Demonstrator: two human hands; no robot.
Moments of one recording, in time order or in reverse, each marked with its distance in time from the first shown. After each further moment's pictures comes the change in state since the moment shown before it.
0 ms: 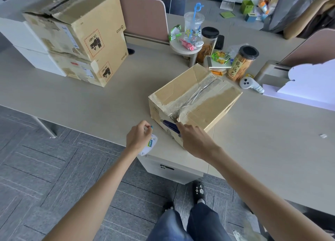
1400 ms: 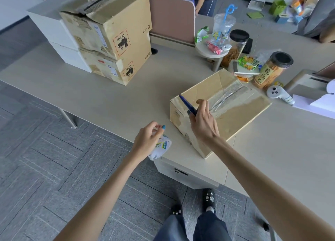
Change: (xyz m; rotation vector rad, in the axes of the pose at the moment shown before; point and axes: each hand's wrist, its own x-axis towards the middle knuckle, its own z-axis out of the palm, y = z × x) left_hand -0.015 -0.018 -0.044 -0.341 -0.049 0.055; right_hand 0.091 -0.002 0.020 0.263 0.440 0.073
